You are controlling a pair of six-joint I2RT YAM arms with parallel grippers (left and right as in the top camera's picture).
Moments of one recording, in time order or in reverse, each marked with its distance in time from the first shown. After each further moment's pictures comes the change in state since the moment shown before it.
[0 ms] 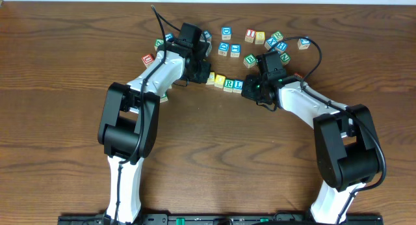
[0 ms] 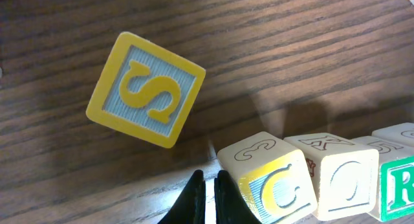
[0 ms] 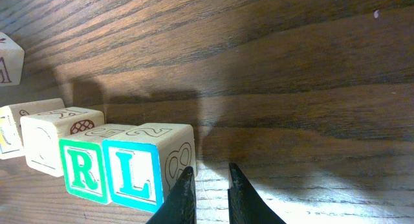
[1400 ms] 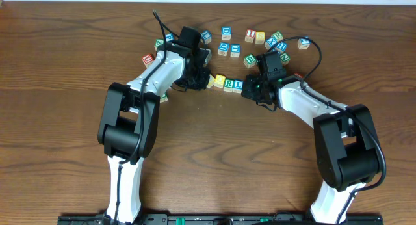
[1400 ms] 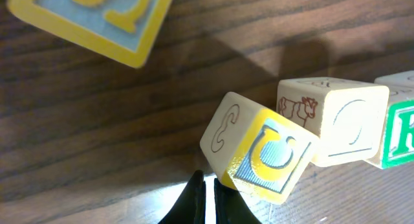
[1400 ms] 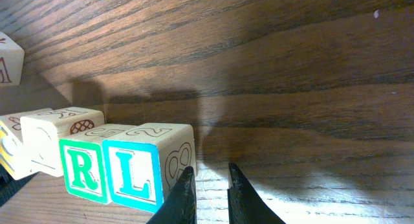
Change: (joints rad) left arm 0.000 0.000 0.000 -0.122 0.048 0.003; right arm 0.000 0.000 0.000 0.000 0.000 0.000
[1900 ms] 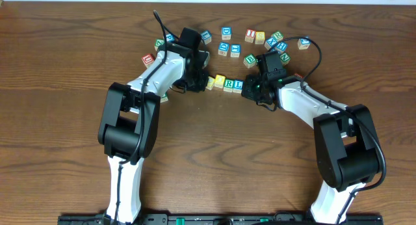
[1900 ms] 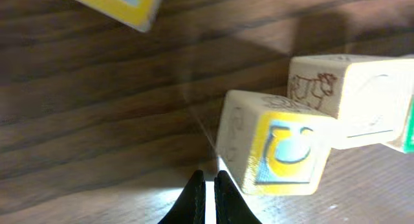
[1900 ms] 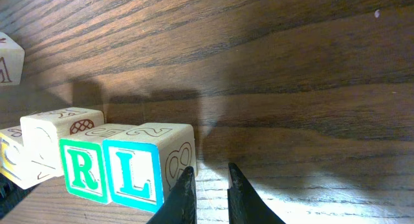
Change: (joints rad) left arm -0.004 0.000 0.000 -0.048 -0.018 0.004; right arm 0.000 0.000 0.000 0.000 -0.001 0.000
